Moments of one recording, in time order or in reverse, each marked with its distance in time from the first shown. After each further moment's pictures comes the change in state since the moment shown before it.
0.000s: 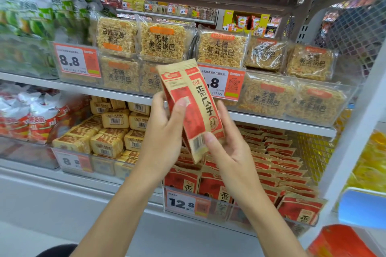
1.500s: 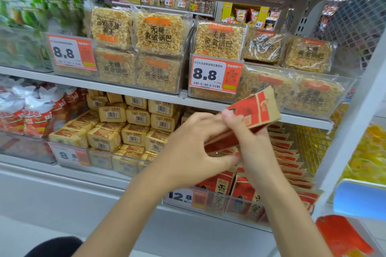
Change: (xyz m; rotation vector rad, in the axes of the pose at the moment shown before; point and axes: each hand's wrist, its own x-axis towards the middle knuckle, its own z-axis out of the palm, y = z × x) left_hand -0.015 -0.014 0.017 0.643 -0.483 0.361; right_hand 0.009 -0.009 -0.024 0.268 0.235 0.225
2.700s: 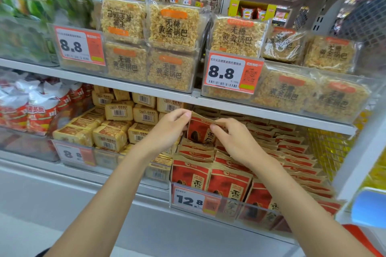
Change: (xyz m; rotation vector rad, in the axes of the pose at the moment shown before) left_hand 0.021 -0.103 -0.012 -0.484 0.003 -0.584; right_hand 0.068 0.059 0.004 -1.024 -0.326 -0.112
